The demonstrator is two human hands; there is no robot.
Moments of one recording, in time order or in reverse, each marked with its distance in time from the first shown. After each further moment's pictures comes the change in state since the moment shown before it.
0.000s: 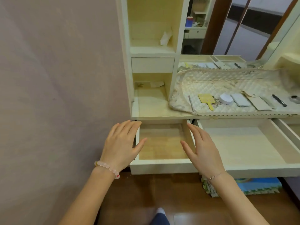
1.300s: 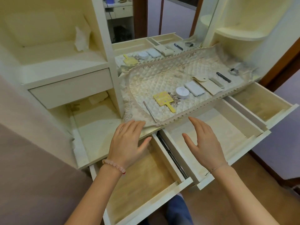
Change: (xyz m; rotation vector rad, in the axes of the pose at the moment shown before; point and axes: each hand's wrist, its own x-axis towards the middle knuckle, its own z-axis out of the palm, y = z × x) left_hand 0.238 0.045 0.146 -0.251 -0.167 0.414; right_hand 0.114 0.127 0.002 -0.165 0.158 0.419
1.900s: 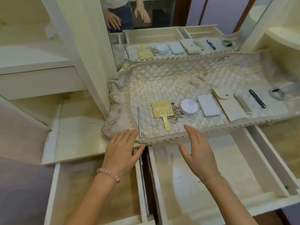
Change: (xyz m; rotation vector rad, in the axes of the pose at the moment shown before) left_hand 0.091 0.058 0.097 0.099 -0.077 -0.357; right_hand 0.126 0.143 0.051 0.123 -0.247 -0.179
